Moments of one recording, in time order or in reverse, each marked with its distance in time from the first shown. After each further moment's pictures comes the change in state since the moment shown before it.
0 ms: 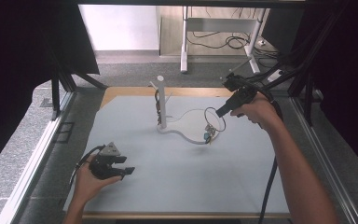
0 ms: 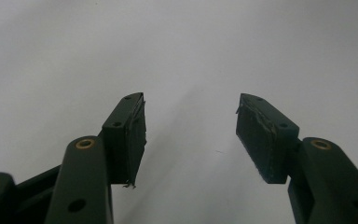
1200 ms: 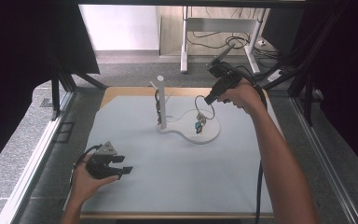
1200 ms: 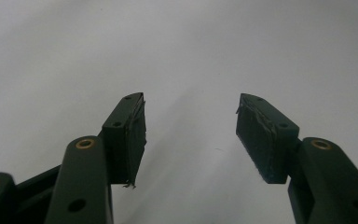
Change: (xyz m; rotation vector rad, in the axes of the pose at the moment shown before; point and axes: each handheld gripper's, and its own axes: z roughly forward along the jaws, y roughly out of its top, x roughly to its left) left arm 0.003 -0.002 -0.008 -0.021 -0.012 -0.008; right arm 0.003 0.053 0.011 0.016 -0.027 0.000
